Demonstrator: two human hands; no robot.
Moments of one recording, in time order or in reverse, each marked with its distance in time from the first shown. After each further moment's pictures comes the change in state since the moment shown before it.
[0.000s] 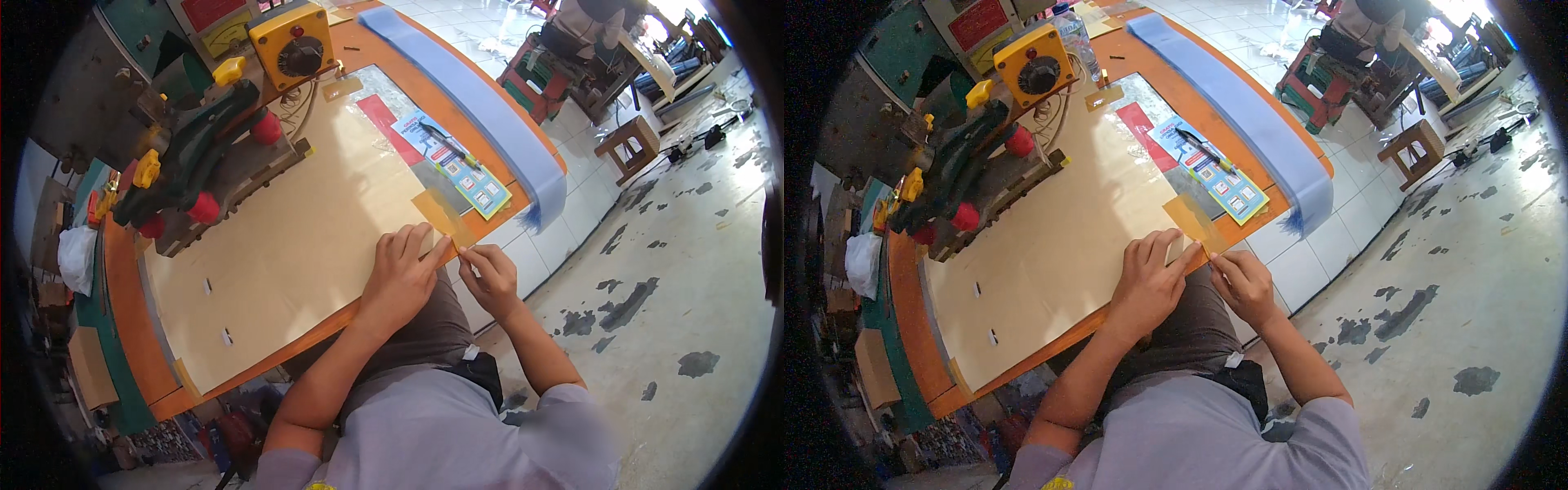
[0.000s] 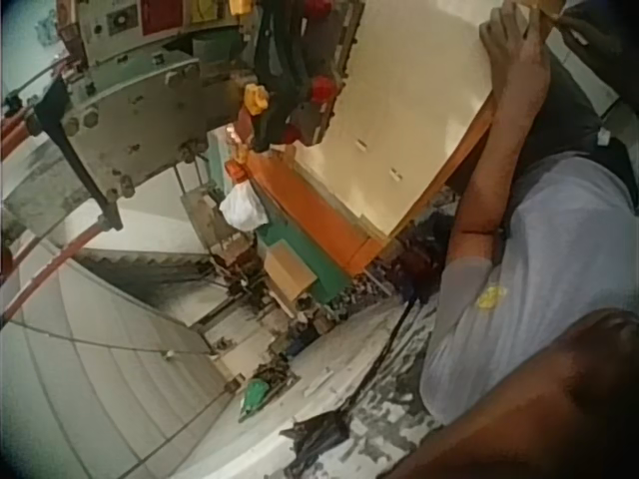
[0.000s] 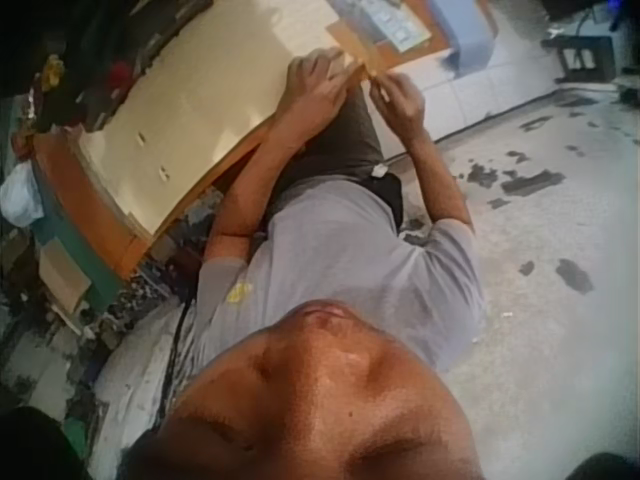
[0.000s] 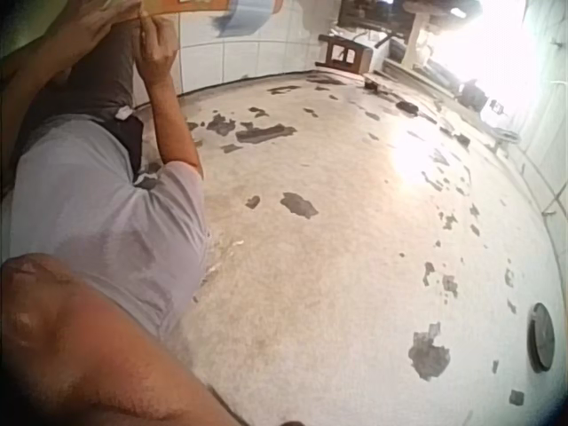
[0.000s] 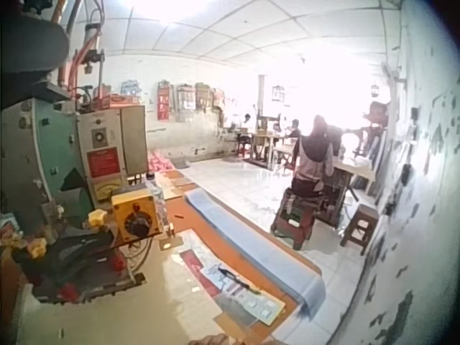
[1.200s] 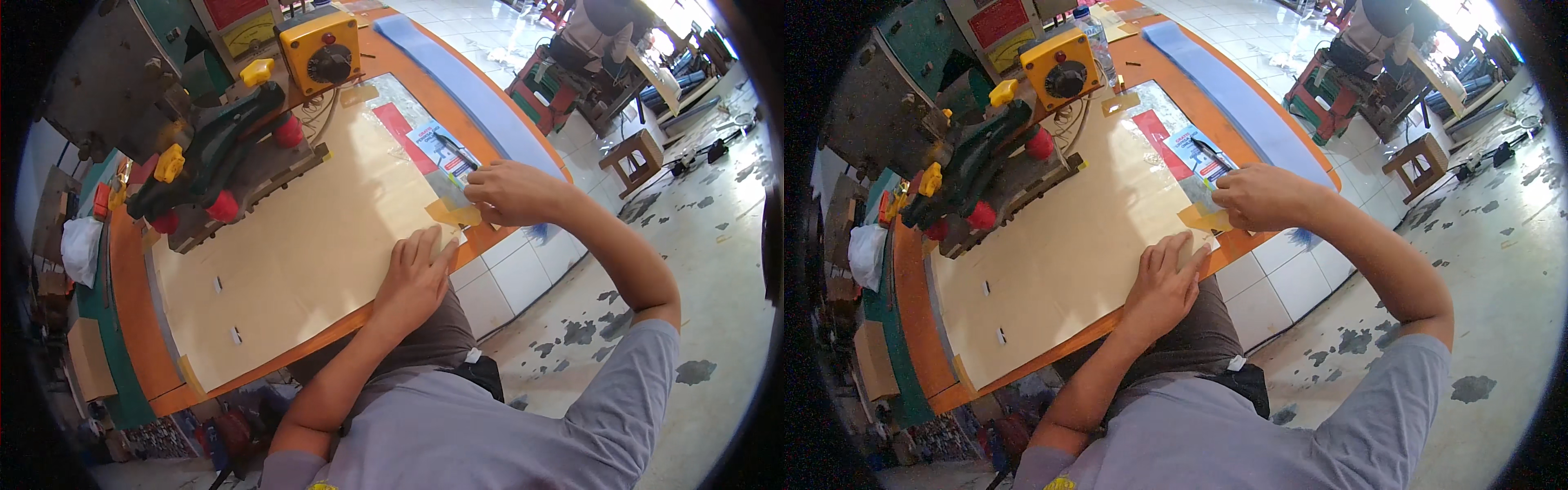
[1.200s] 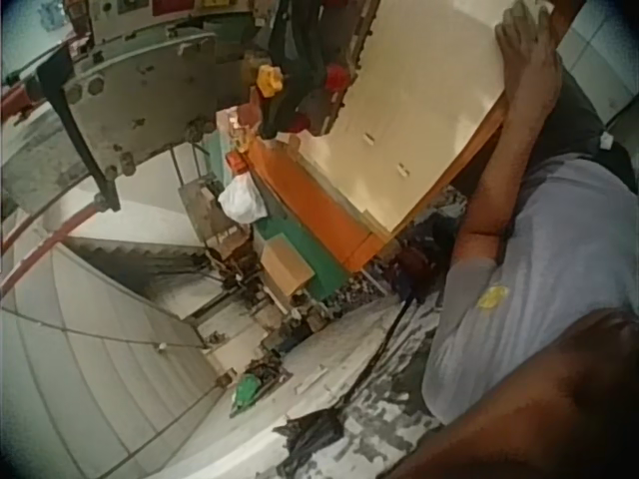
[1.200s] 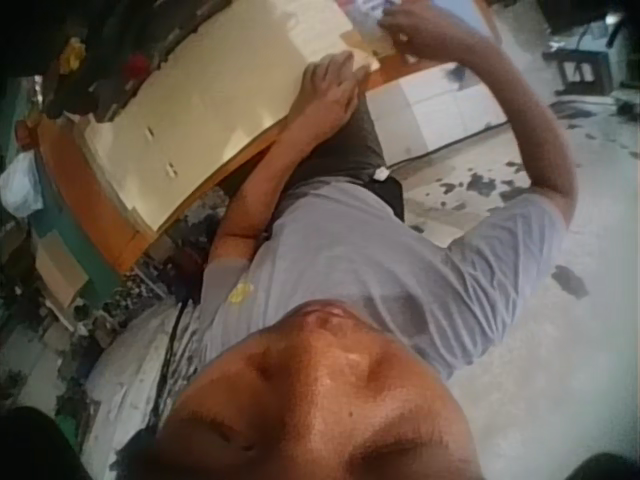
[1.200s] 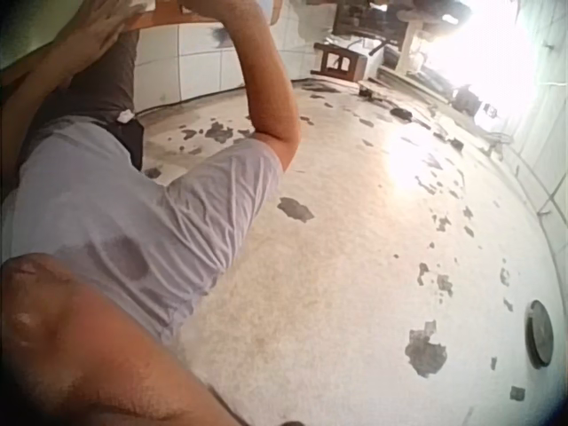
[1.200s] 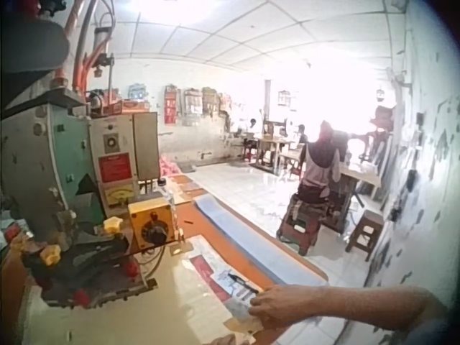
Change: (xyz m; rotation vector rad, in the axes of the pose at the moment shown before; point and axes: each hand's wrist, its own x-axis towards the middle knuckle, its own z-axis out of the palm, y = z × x) left_hand -0.005 -0.001 0.008 -0.033 0.000 -0.066; right_hand 0.203 0.025 -0.045 -0.324 -1.136 -0.384
